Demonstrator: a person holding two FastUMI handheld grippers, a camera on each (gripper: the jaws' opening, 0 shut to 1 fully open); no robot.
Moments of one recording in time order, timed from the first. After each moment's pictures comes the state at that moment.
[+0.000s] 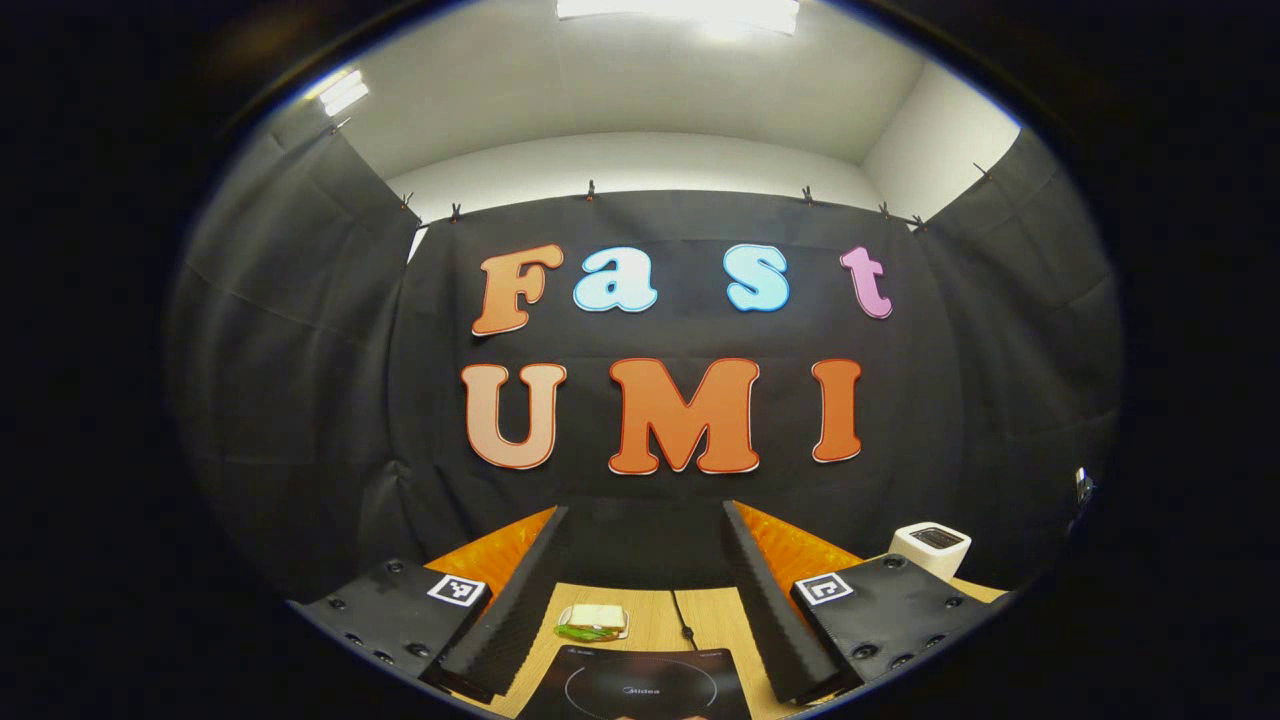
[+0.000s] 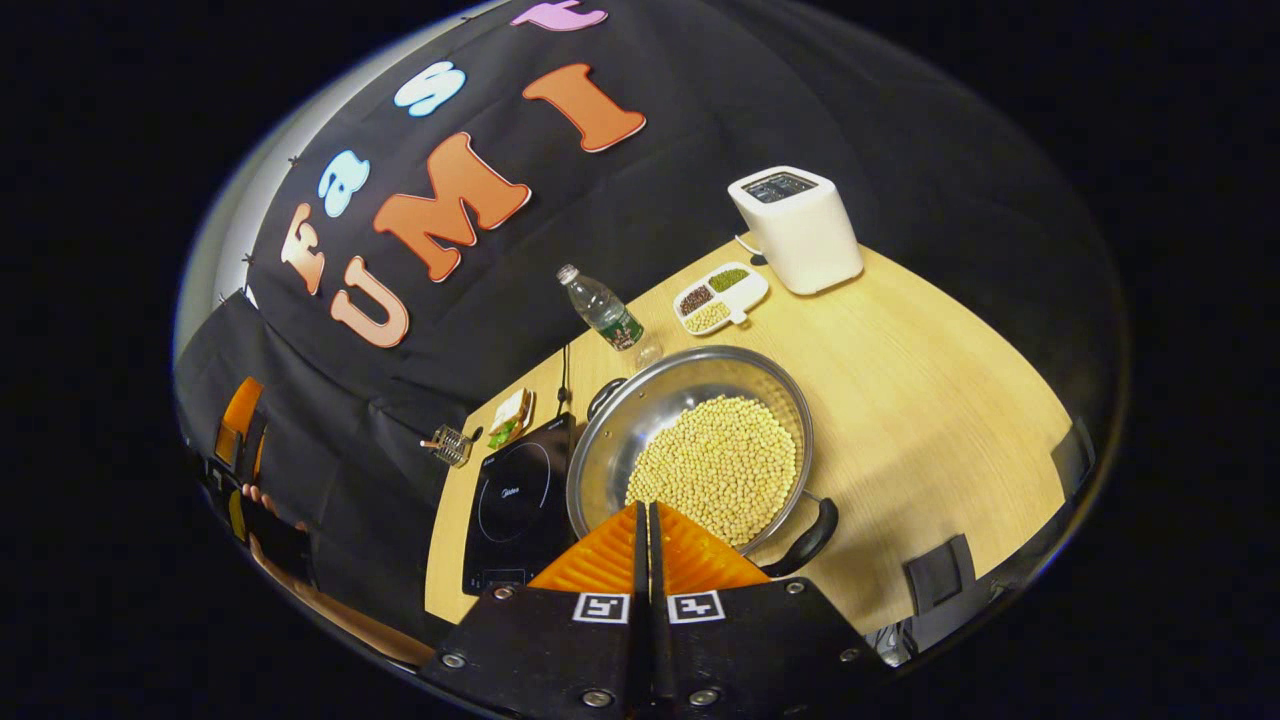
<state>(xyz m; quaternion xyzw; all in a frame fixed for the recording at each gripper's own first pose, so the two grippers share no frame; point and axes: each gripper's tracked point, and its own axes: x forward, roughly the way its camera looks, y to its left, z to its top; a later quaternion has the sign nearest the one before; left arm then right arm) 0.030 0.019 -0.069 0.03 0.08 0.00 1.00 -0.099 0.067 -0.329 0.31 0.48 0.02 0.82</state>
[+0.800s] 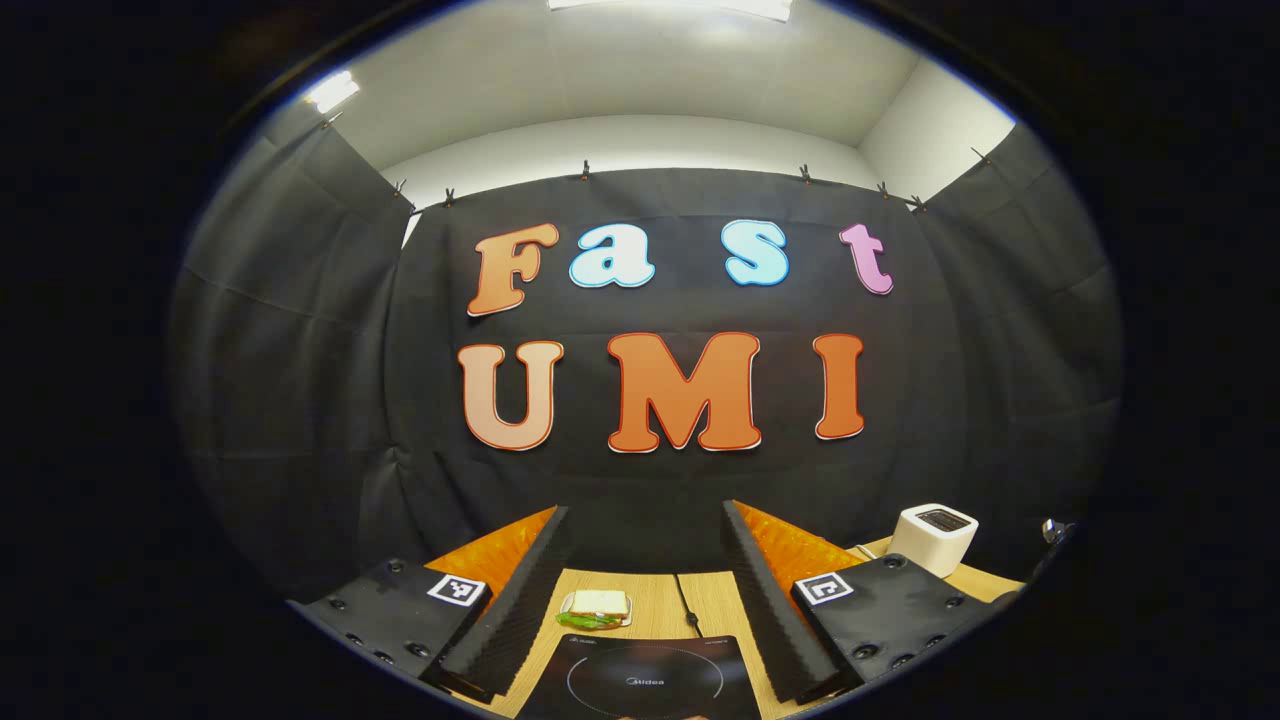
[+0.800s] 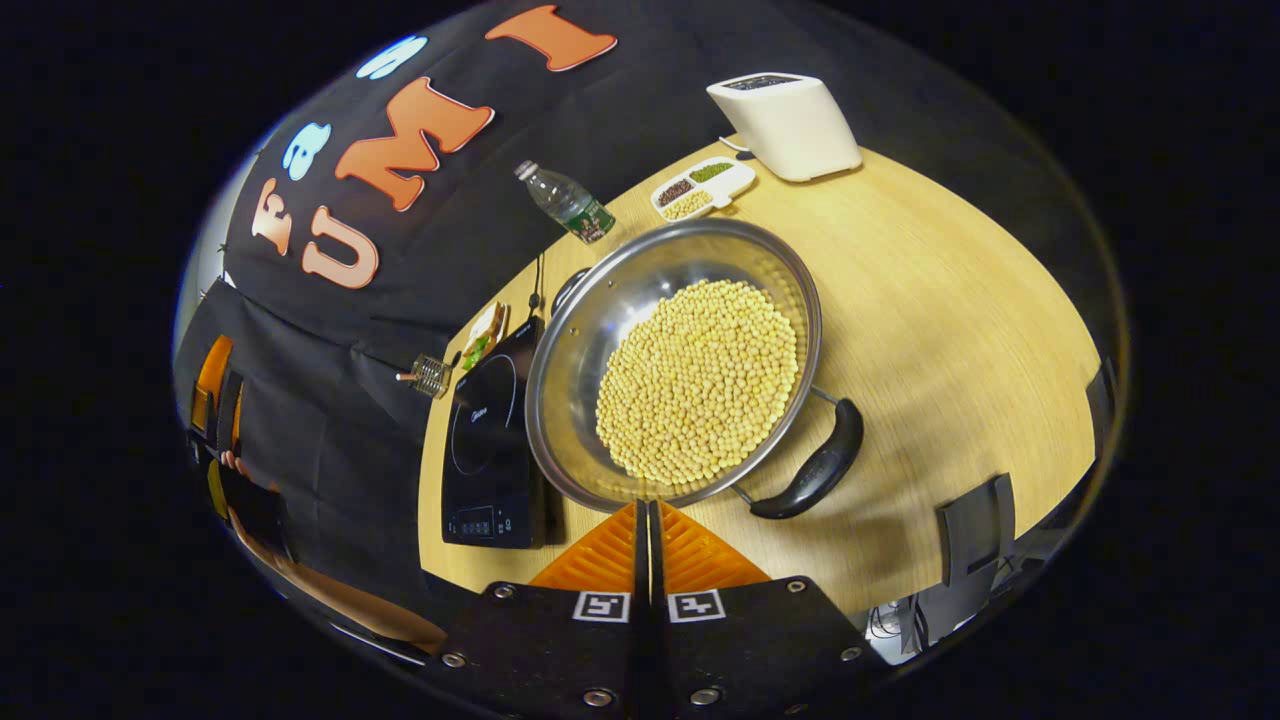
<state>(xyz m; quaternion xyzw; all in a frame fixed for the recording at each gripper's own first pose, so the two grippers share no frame) 0.035 0.016 -0.092 0.03 0.11 0.00 0.99 -0.148 0.095 -0.390 0.30 0.59 0.05 0.75</state>
